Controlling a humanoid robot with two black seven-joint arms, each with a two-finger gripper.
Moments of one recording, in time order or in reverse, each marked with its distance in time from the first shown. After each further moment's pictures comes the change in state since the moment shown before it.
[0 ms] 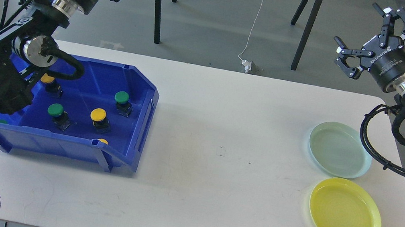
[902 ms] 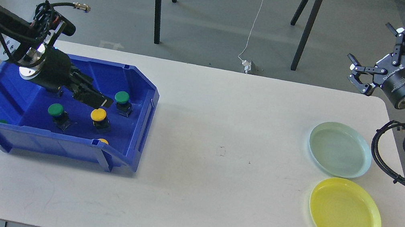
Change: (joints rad) left arm -0.583 0.383 1.374 -0.342 1.145 0.077 0.000; right arm -0.077 -0.045 0.020 -0.015 -0.002 0.000 0.005
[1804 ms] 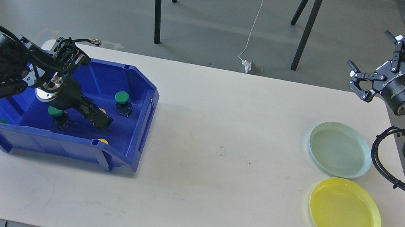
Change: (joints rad) left arm 0.198 -0.200 -0.012 0.309 -0.018 0.000 0.000; right arm -0.023 -0.001 -0.001 -0.001 0.000 0.000 0.000
